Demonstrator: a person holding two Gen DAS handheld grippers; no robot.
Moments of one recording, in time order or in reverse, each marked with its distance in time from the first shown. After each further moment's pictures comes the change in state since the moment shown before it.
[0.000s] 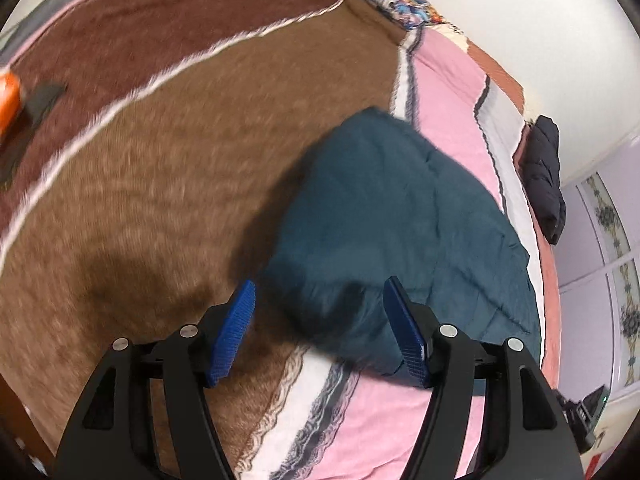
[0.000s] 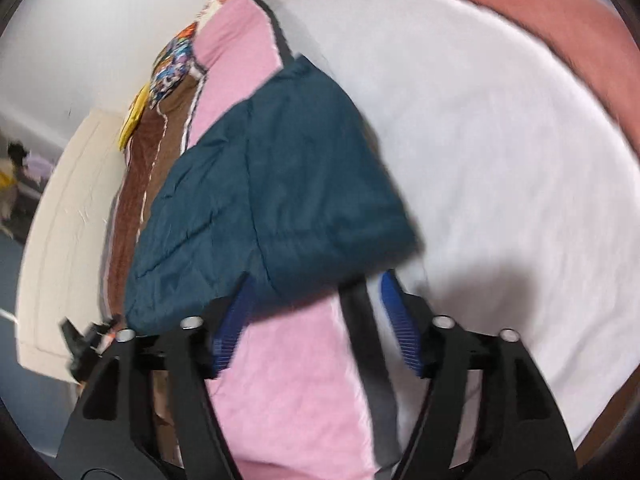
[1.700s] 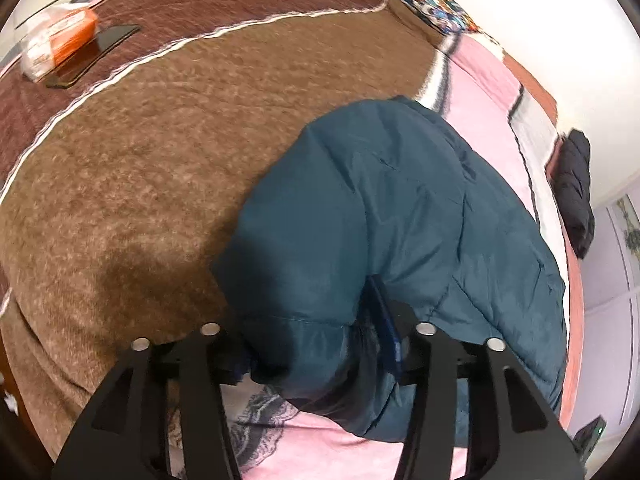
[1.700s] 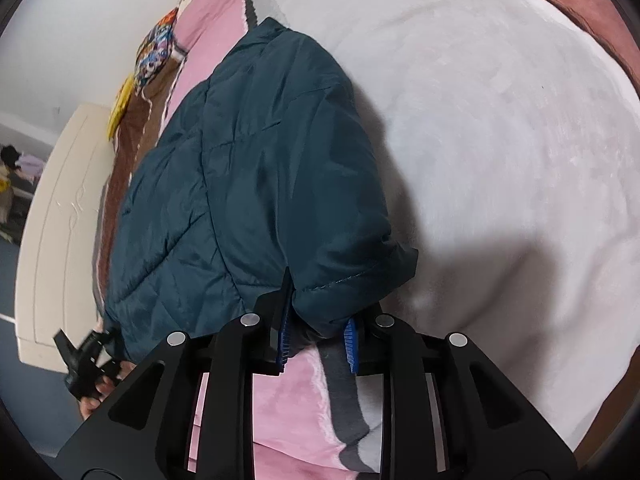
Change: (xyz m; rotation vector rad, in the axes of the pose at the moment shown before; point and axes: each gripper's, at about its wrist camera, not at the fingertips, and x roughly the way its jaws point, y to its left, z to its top) left arm -0.008 -0.007 -0.091 -0.111 -0.064 0.142; right arm 0.024 -0.038 -0.037 -0.005 0.045 -0.026
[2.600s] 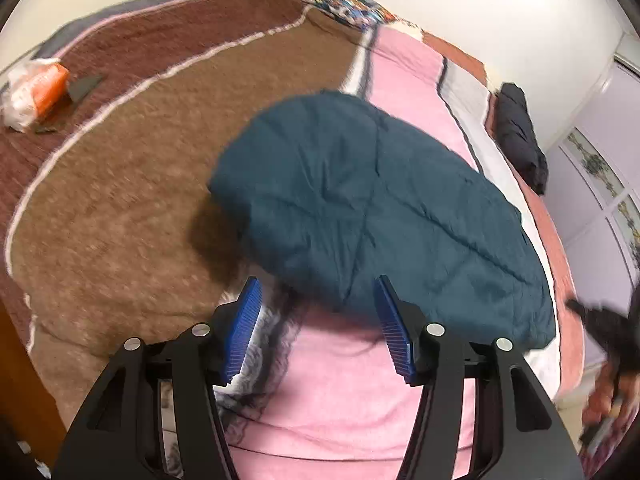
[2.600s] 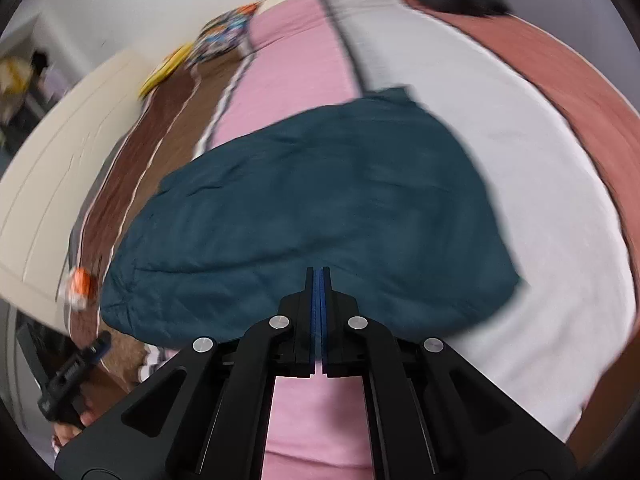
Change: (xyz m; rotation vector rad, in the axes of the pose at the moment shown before) left arm -0.066 0.007 -0.062 0.276 -0.048 -0.151; right arm -0.012 0.155 -0.047 -0.347 -0.136 -0.090
